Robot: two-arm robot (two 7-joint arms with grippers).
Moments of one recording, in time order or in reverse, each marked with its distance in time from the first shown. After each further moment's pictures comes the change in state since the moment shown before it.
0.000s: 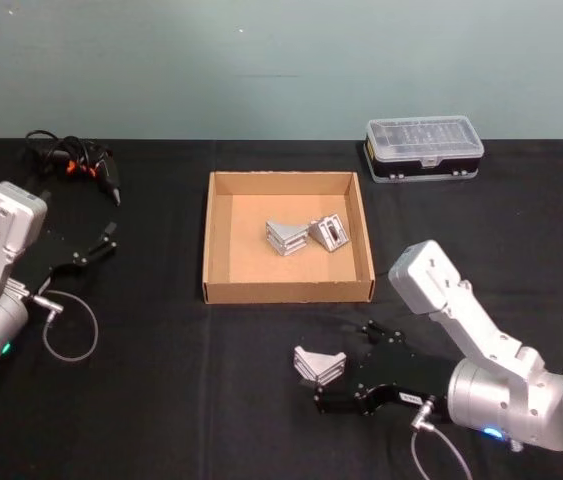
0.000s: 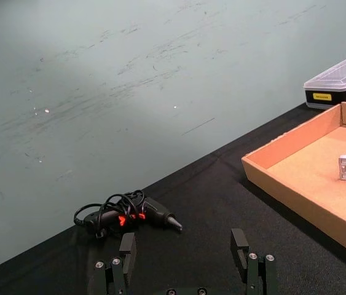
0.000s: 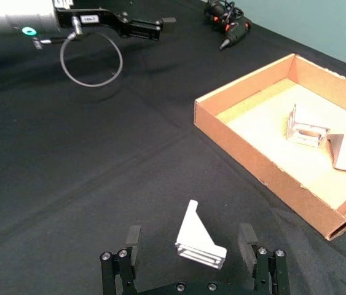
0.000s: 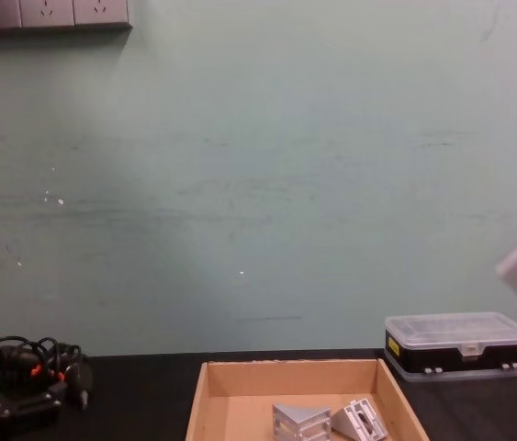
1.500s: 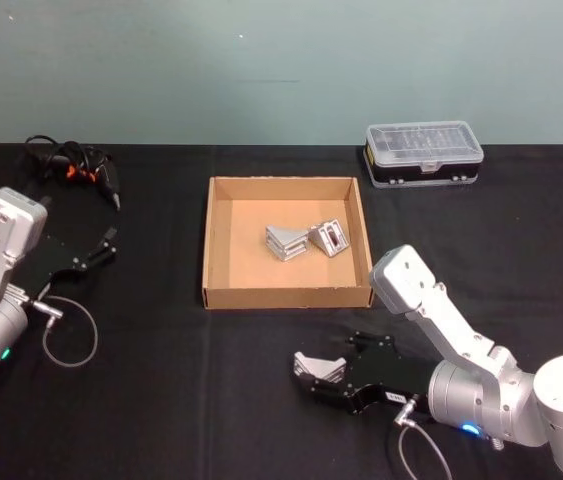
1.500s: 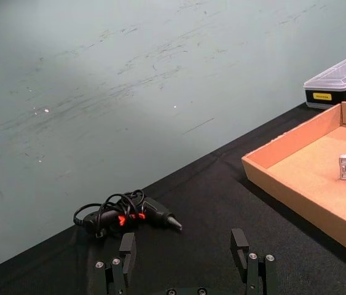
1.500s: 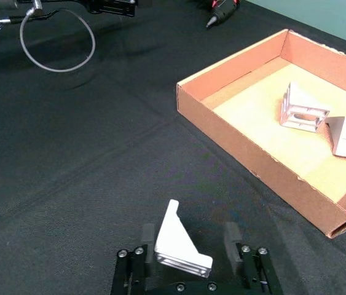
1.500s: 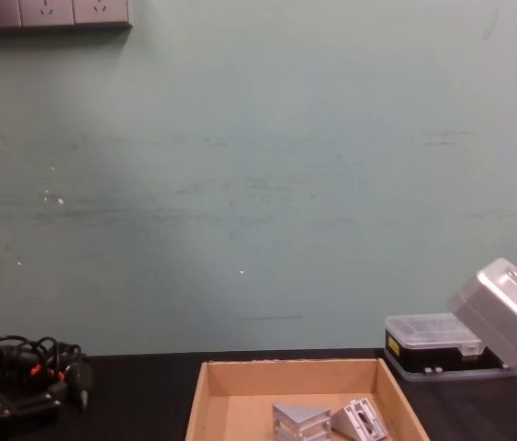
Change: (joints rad) left arm 0.000 0.000 0.000 0.000 0.000 0.000 0.000; right arm 0.052 -0.076 -0.022 0.104 -0.048 0.028 -0.010
